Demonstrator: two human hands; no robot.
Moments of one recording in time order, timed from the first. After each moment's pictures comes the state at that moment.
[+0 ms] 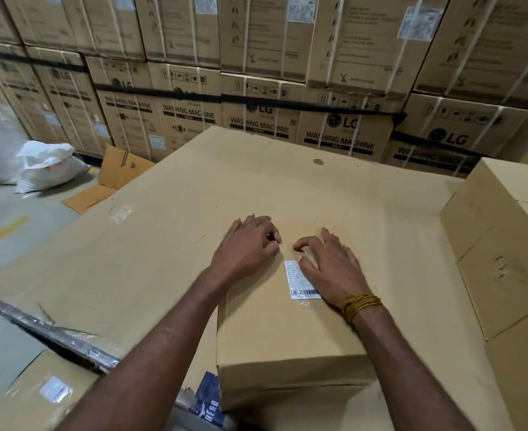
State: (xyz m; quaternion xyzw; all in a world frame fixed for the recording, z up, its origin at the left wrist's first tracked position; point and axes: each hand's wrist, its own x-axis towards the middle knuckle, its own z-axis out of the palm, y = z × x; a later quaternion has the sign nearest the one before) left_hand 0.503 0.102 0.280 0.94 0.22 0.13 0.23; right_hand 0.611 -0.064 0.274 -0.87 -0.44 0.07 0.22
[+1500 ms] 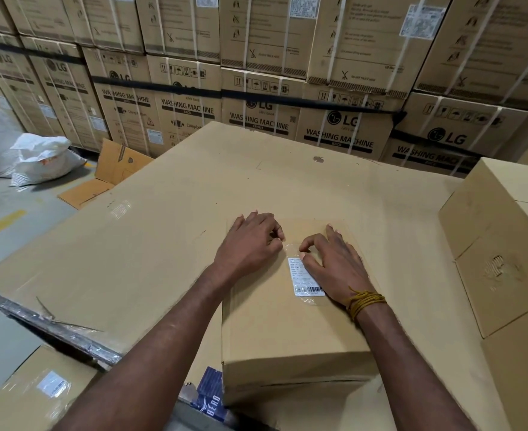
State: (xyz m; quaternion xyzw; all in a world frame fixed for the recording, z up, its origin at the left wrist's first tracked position) left_hand 0.500 0.100 0.282 0.94 0.21 0.15 0.23; right_hand 0.606 -0.065 0.281 -0.87 -0.42 0.11 0.25
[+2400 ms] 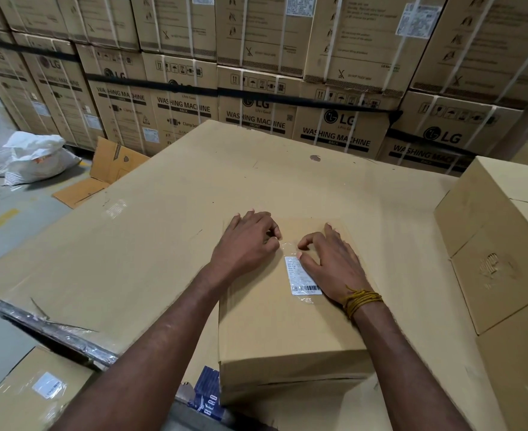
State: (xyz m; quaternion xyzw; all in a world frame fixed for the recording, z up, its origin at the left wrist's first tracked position) left_hand 0.500 0.101 0.280 0.94 0.21 0.15 0.23; right_hand 0.608 -0.066 0.278 -0.87 -0.42 0.10 0.25
